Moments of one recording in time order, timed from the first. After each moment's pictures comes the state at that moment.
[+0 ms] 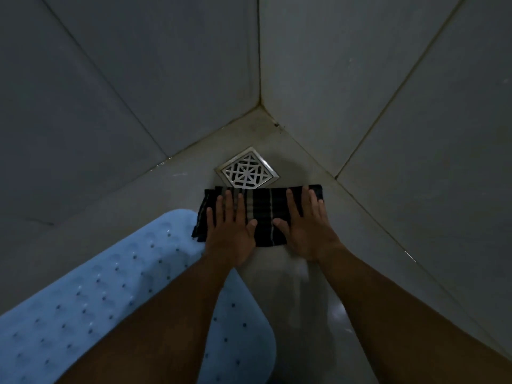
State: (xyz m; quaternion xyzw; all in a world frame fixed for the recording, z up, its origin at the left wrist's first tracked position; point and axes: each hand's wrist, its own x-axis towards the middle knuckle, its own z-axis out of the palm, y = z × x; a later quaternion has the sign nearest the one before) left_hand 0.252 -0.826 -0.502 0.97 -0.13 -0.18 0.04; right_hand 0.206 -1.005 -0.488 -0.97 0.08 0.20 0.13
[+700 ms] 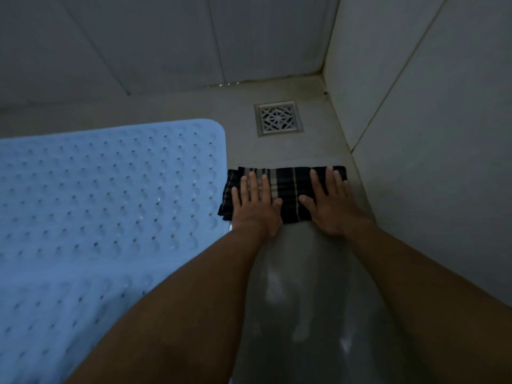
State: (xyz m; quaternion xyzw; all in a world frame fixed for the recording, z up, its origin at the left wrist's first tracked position) left_hand 0.098 -0.931 -0.487 0.97 0.10 -0.19 0.10; right_hand 0.145 -1.104 -0.483 -0.96 -0.13 0.24 0.06
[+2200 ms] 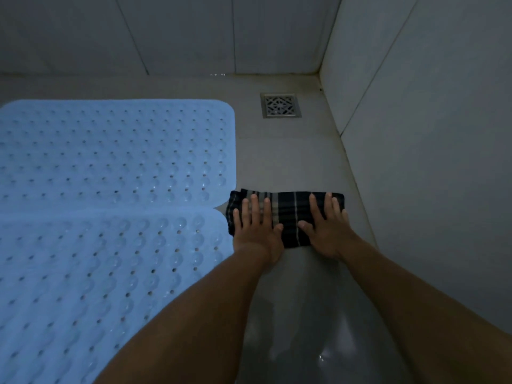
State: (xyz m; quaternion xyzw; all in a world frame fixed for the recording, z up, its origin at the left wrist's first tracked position) left_hand -0.053 -0.961 -0.484 0.97 0.10 -0.20 0.11; right_hand 0.004 -1.125 -0.478 -0.96 -0.12 0.27 0.05
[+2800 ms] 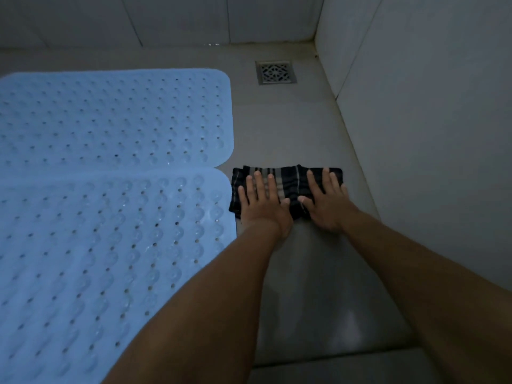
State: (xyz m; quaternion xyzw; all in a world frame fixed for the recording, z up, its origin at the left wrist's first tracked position) left_hand -0.102 -0.992 -0.482 0.97 0.11 -0.18 0.11; right_hand -0.050 -1.139 -0.477 -0.96 -0.13 0.25 0.05
